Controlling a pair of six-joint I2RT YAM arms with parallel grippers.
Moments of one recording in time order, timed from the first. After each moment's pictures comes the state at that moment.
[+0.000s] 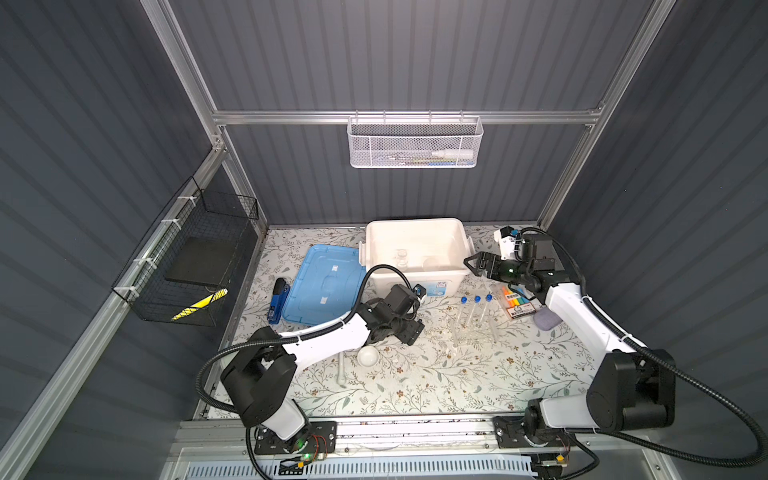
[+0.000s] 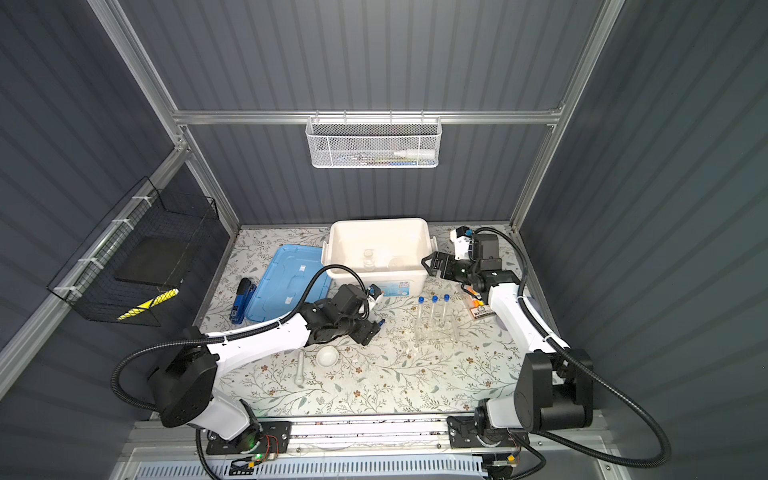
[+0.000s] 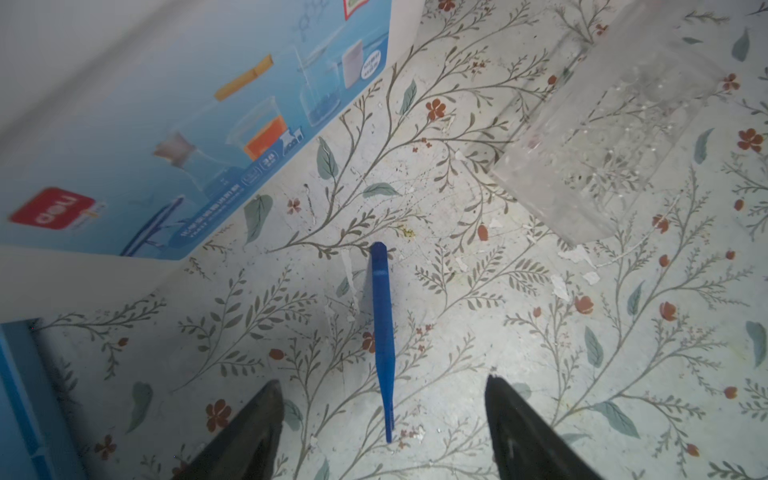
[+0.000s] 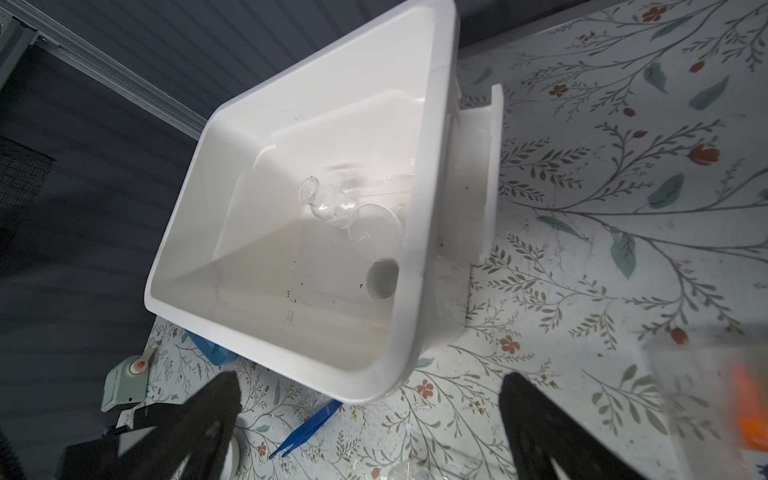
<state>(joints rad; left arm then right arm) -0.89 1.60 1.01 -0.34 -0.04 -0.08 0.07 1.40 1.05 -0.32 -0.52 0.31</state>
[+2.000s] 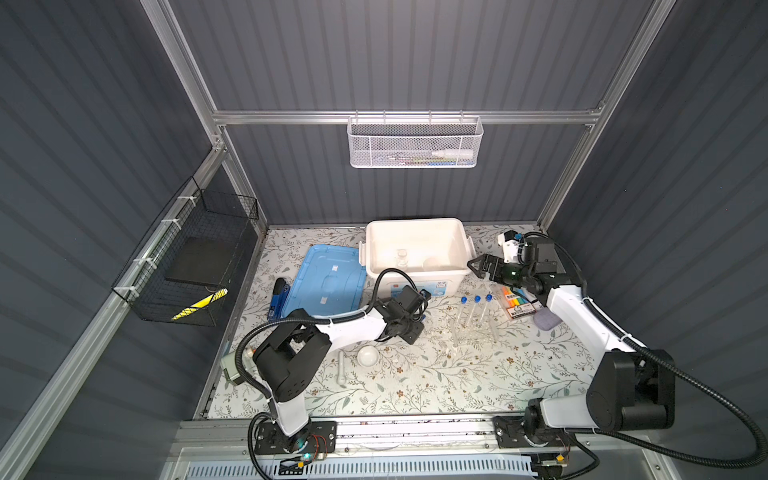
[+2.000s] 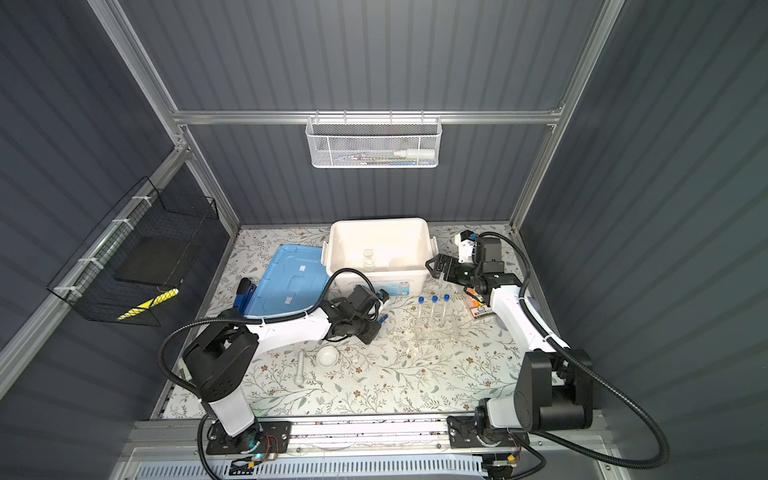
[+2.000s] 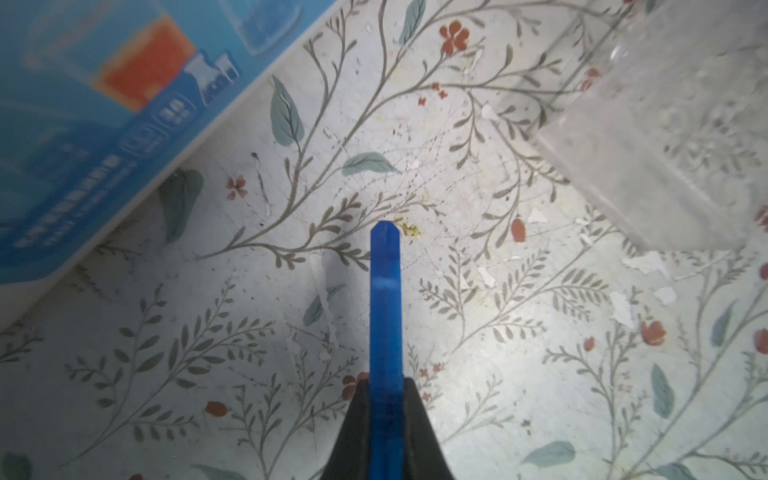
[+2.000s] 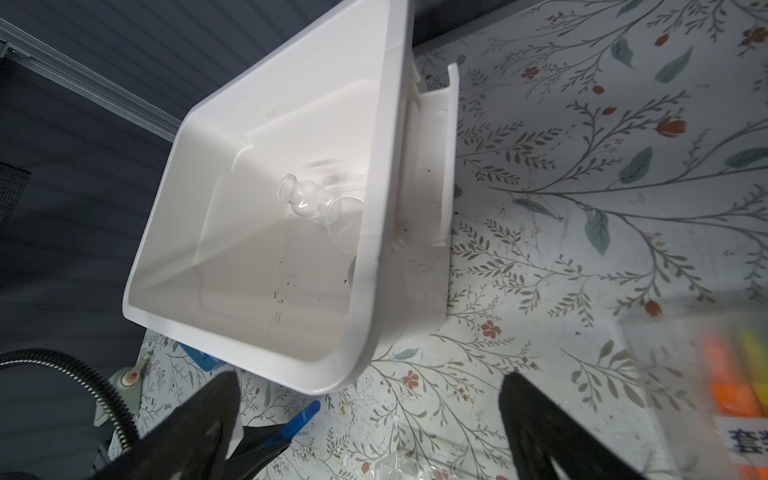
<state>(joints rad) -0.89 1.75 1.08 -0.33 0.00 -0.09 0.04 1.40 1.02 -0.31 -0.51 0.33</state>
